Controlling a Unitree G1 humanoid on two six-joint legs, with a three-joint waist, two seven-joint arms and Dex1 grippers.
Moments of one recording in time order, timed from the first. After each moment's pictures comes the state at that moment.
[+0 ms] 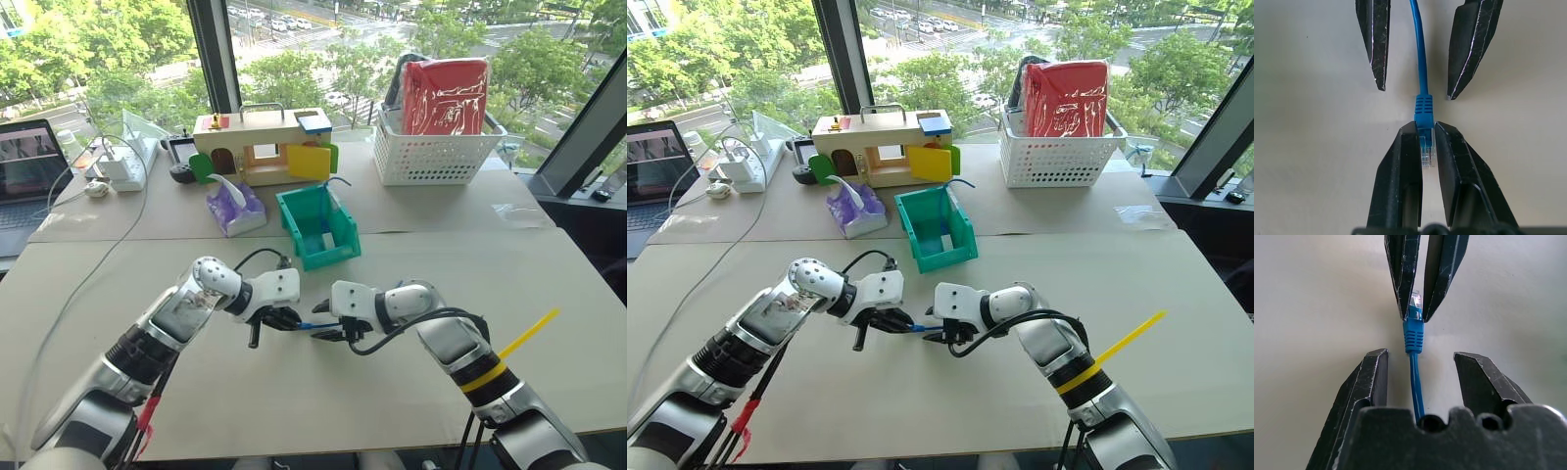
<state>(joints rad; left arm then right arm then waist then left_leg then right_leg) -0.67 0.69 -0.46 -0.03 -0.08 0.56 -1.24 -0.58 -0.44 0.45 0.05 -0.10 0.22 1.09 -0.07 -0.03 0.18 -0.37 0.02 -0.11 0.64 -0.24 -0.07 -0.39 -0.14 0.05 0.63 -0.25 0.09</state>
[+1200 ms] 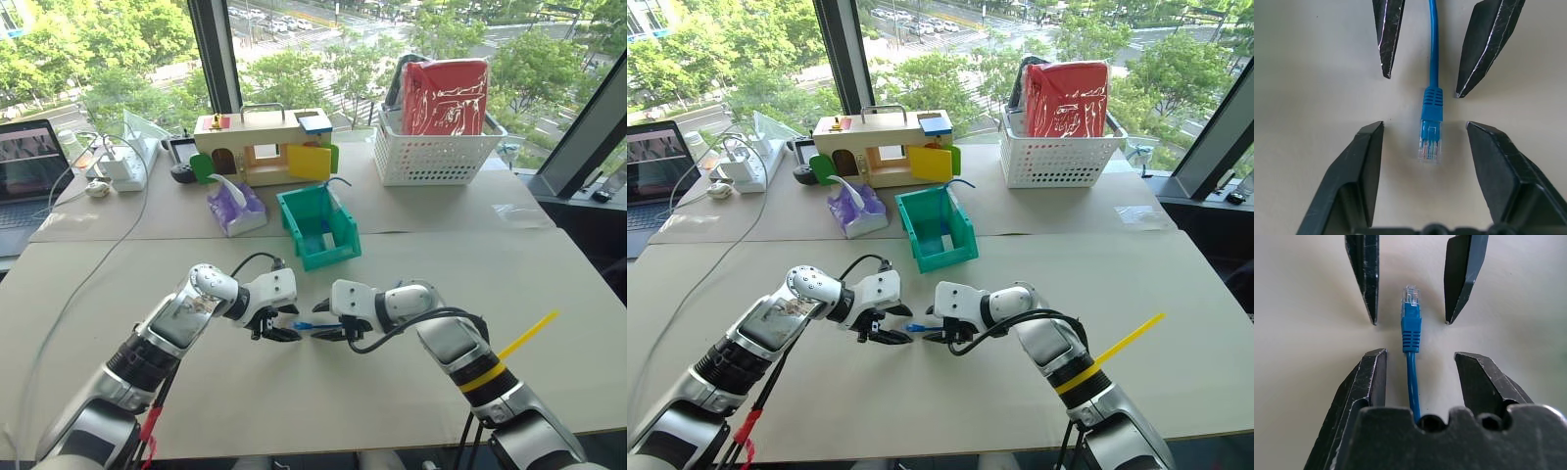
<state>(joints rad) -0.62 0.66 -0.43 -0.03 -0.08 0.57 -1.19 -0.57 -0.43 0.44 0.06 -0.09 0.23 1.07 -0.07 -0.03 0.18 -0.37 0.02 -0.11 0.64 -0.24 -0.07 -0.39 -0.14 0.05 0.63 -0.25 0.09</state>
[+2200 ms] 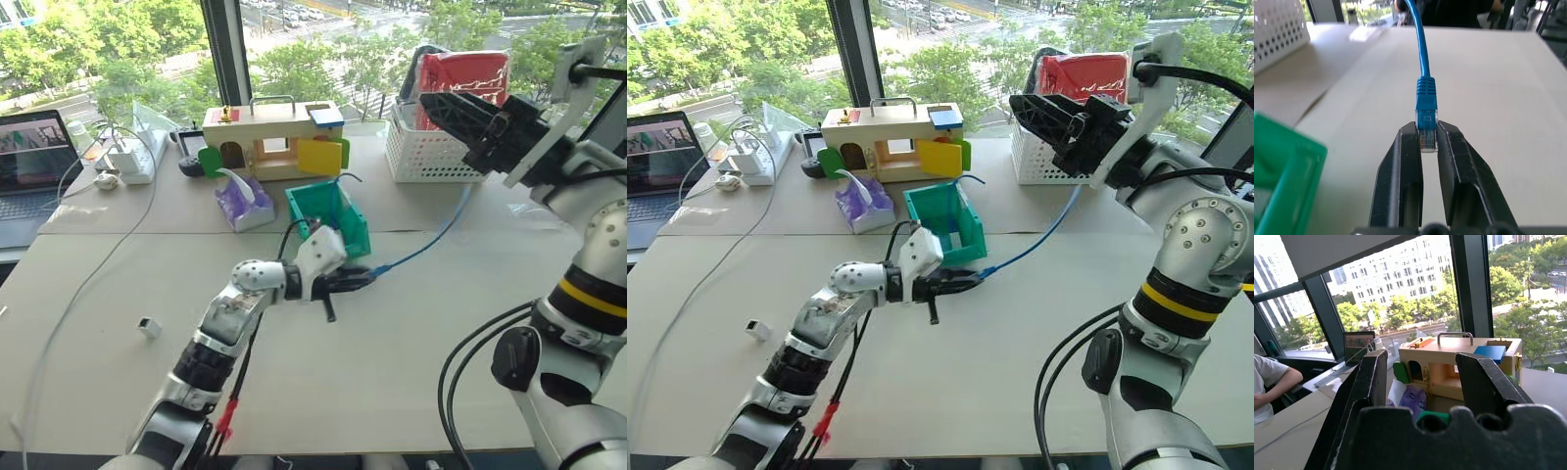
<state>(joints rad) -0.72 0.16 -0.23 -0.02 -0.23 0.36 -0.85 -0.99 -0.49 -0.52 -0.29 0.72 1.27 0.52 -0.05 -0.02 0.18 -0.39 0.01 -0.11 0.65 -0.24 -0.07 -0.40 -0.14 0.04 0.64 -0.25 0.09</state>
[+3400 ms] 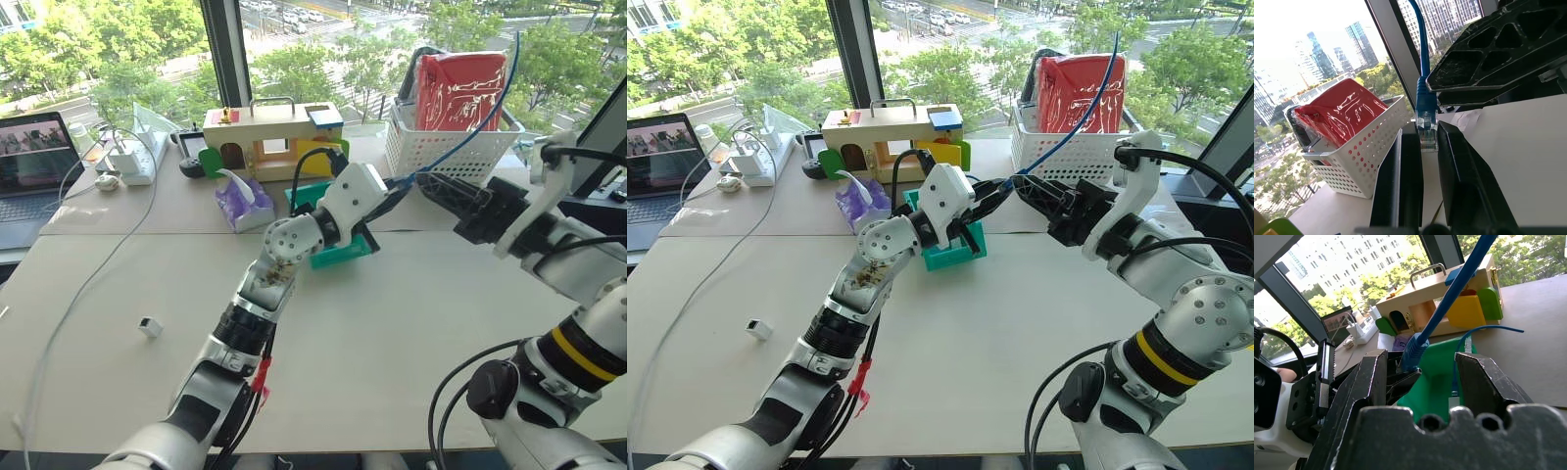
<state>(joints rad) -0.84 0.07 -0.26 0.12 -0.03 0.07 -0.61 -0.82 -0.26 -0.73 -0.44 0.88 1.51 0.18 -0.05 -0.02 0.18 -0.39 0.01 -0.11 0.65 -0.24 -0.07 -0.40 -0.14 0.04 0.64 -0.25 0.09</state>
